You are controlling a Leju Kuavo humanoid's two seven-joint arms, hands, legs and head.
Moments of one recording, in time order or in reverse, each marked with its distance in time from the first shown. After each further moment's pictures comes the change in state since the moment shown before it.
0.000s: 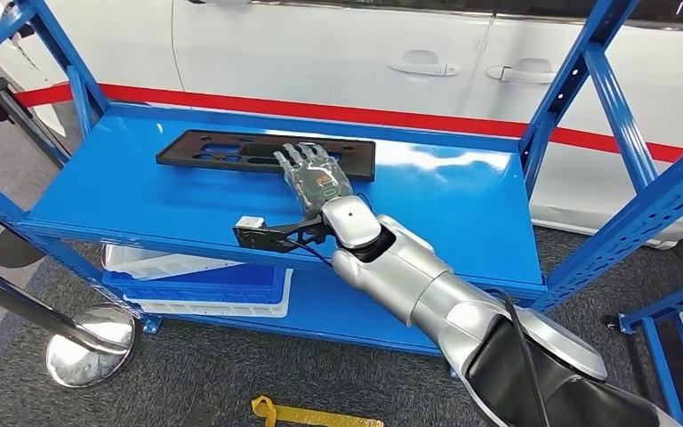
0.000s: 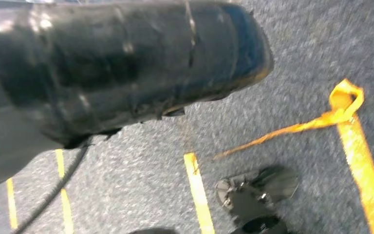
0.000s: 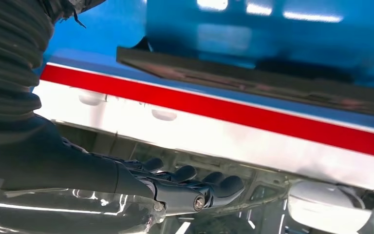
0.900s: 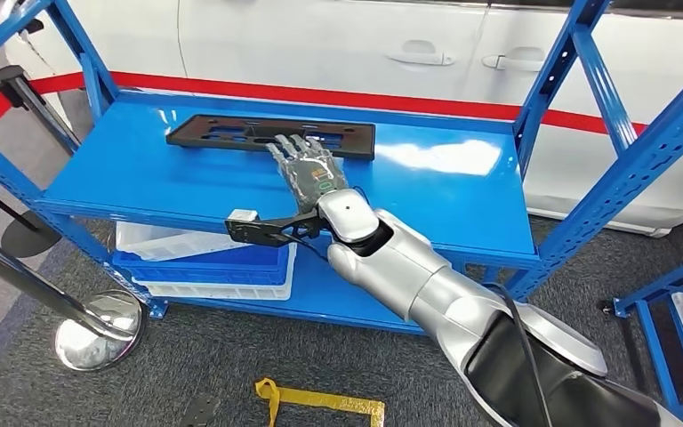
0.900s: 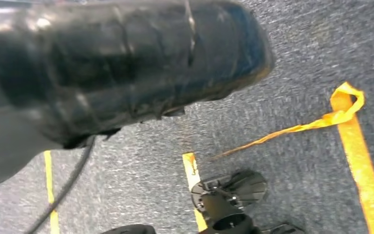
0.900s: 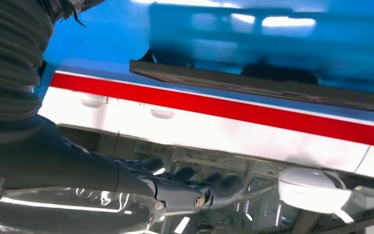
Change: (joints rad) left arm -0.019 -0.006 0.001 -0.006 0.015 0.022 -0.044; right arm -0.019 0.006 0.000 -0.012 -0.033 -0.009 -0.004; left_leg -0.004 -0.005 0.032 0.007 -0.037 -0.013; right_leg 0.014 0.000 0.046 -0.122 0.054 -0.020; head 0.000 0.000
